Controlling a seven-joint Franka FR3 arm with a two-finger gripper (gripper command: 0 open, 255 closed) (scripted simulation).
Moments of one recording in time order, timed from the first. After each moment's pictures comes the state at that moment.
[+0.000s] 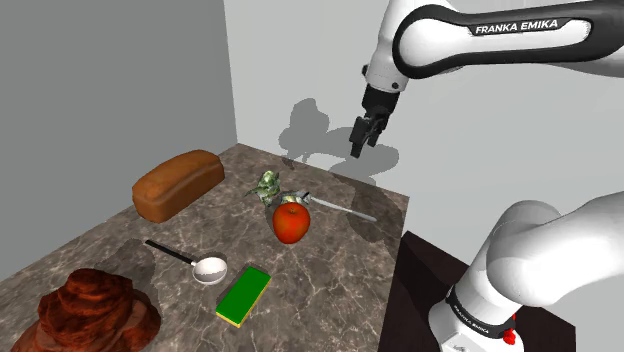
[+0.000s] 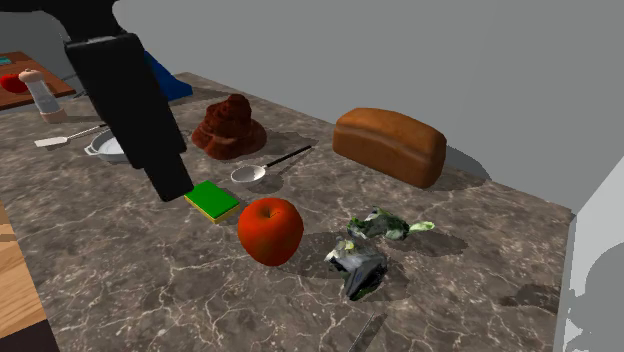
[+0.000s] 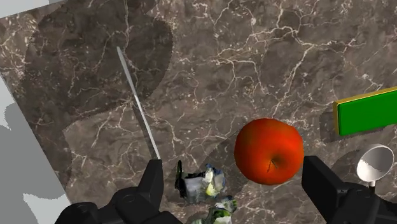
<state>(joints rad) -0.01 -0.64 0.00 -2.41 0.04 1.85 -0.10</state>
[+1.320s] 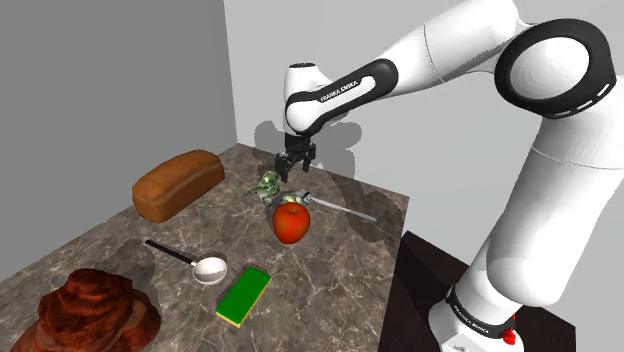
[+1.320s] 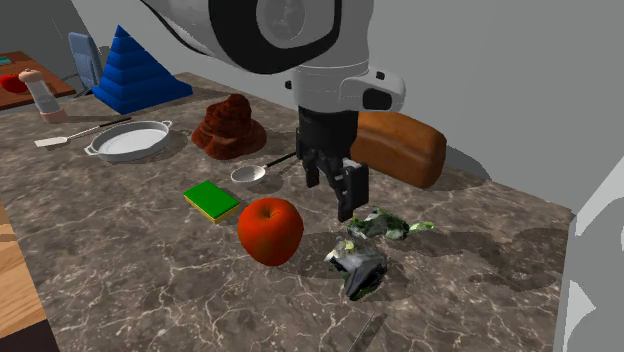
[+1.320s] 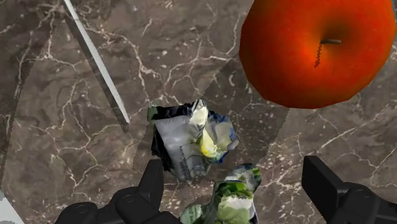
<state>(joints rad) 0.00 0.14 0.08 -2.05 -0.03 2.21 0.14</state>
